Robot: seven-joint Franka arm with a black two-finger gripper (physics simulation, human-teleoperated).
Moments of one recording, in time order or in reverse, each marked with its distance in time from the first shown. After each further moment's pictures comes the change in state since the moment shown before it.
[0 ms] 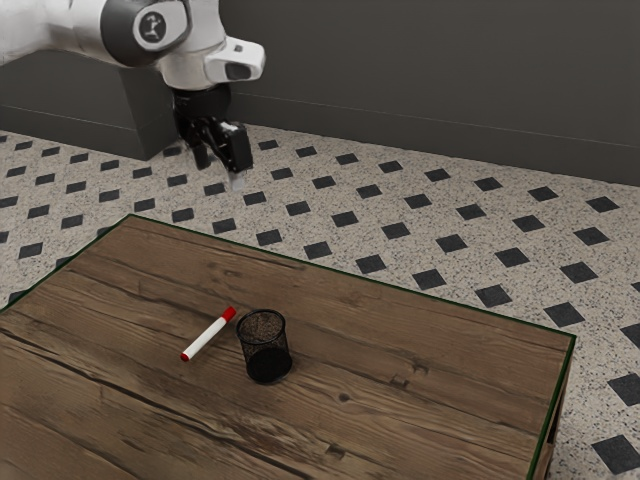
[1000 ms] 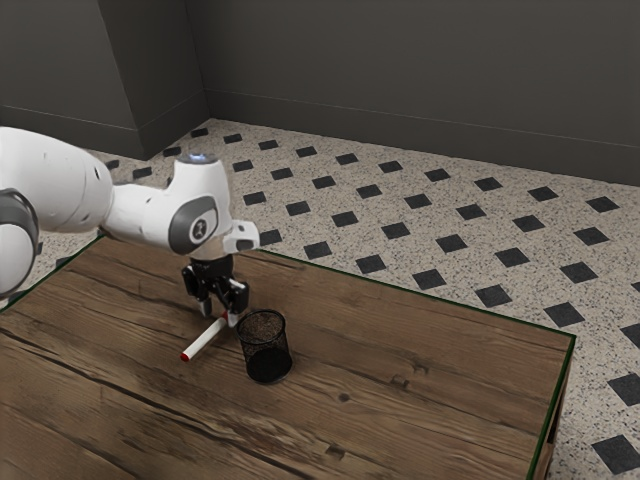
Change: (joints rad) arm 0.223 0.440 -0.002 -0.309 -0.065 0.618 -0.059
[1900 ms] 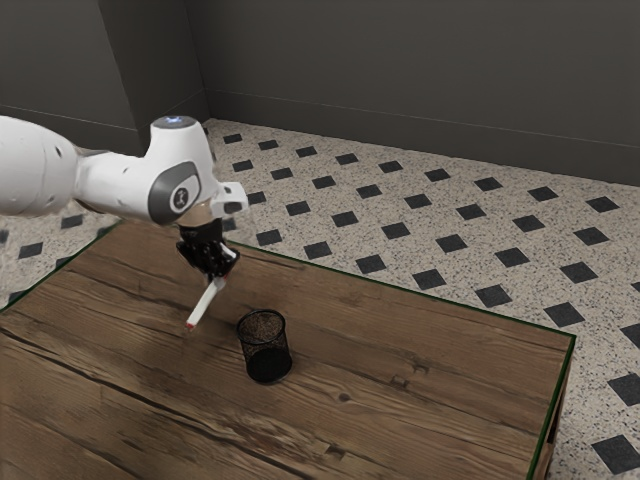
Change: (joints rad) arm 0.011 -0.124 0.000 -0.017 0.015 0.012 -0.038
